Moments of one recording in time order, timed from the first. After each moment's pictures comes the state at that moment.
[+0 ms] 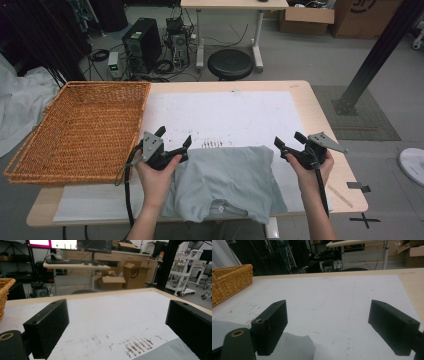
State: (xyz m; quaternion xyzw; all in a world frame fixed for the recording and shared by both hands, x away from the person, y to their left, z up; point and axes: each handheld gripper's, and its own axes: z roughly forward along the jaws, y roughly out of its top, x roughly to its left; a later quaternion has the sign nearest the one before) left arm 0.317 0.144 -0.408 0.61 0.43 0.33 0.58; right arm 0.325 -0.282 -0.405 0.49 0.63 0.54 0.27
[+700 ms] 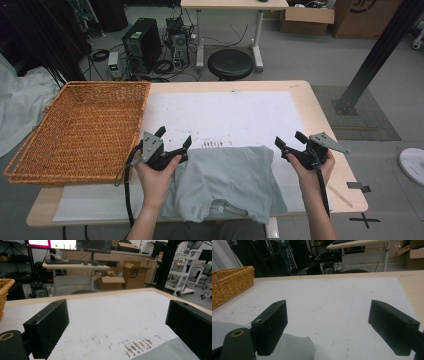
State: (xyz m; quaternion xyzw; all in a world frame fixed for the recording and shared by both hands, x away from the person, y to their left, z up) left arm 0.314 0.145 -0.406 0.61 0.42 0.33 0.58; right arm 0.323 -0.284 -0.403 0.49 0.63 0.55 0.27
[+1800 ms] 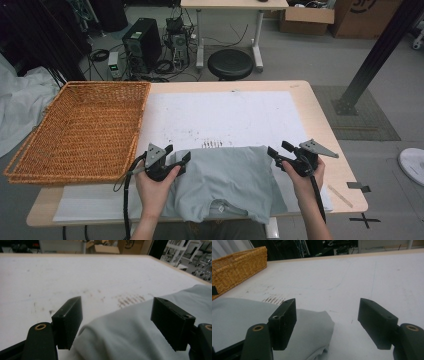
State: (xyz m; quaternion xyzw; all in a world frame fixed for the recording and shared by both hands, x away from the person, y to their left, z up) left arm 0.303 0.151 -0.446 0.68 0.47 0.23 0.52; right arm 0.321 -0.273 -0.432 0.47 0.67 0.54 0.21
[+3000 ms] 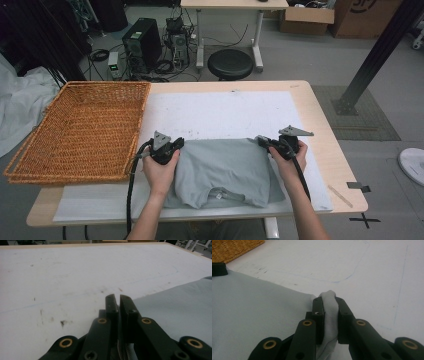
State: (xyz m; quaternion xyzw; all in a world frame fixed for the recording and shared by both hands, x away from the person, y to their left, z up) left arm 0.364 0.149 -0.457 0.69 0.47 0.25 0.48; right arm 0.387 -0.250 -0.449 0.45 0.73 0.49 0.16
